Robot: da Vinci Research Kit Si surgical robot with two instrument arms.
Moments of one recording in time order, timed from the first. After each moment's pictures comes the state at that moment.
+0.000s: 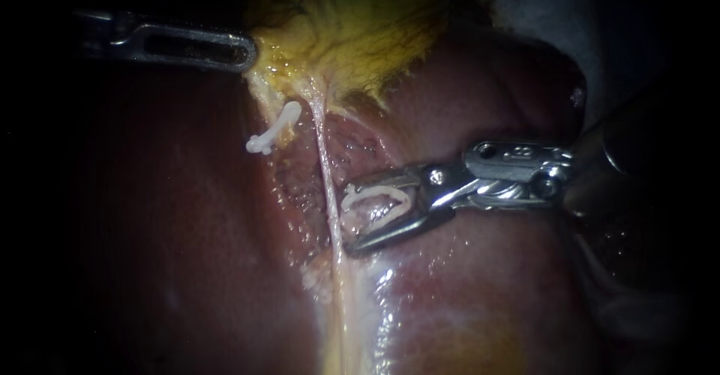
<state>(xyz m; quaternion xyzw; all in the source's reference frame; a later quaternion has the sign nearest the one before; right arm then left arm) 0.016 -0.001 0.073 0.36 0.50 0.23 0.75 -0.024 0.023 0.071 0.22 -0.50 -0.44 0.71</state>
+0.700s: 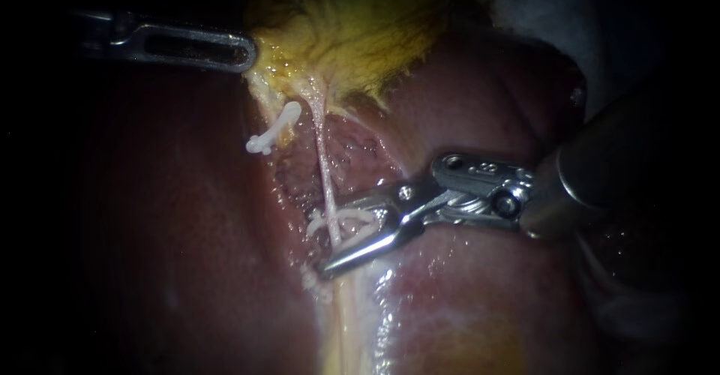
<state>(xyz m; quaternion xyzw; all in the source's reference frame) 0.020 -0.003 0.073 0.44 0.55 0.22 0.67 -0.024 0.023 0.071 0.22 -0.50 -0.44 0.71</state>
